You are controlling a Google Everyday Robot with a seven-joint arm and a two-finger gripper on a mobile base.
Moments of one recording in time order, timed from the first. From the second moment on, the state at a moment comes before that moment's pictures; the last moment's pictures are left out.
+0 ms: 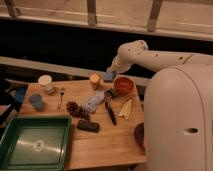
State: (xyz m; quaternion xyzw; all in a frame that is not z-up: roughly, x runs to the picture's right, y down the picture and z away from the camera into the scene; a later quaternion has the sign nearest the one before) arm 0.100 -0.114 0.848 -0.12 0.00 0.81 0.57
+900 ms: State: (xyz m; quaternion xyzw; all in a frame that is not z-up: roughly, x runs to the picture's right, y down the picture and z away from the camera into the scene) arm 0.159 -0.091 0.877 -0.26 -0.09 0.81 0.52
